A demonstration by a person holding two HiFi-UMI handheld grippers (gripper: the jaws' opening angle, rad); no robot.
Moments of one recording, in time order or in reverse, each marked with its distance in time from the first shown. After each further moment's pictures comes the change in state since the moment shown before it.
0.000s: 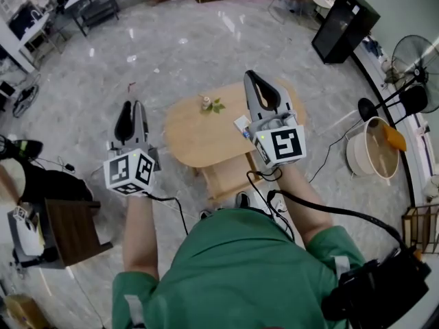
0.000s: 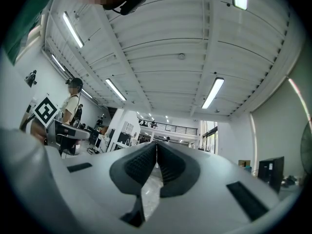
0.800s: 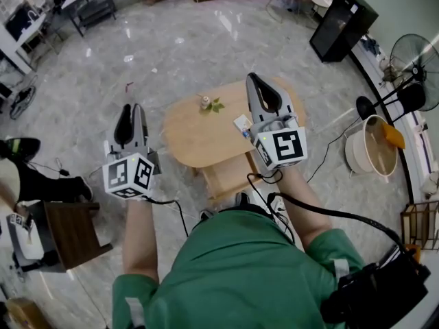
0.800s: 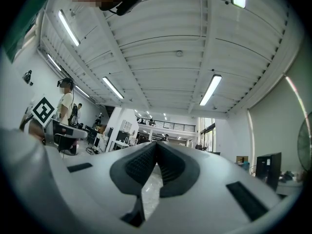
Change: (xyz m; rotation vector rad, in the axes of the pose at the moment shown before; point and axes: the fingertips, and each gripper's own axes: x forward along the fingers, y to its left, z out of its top) left arm -0.006 0.010 -0.006 -0.039 0.008 -0.018; right arm 0.000 0.007 -0.009 0.023 0.030 -0.023
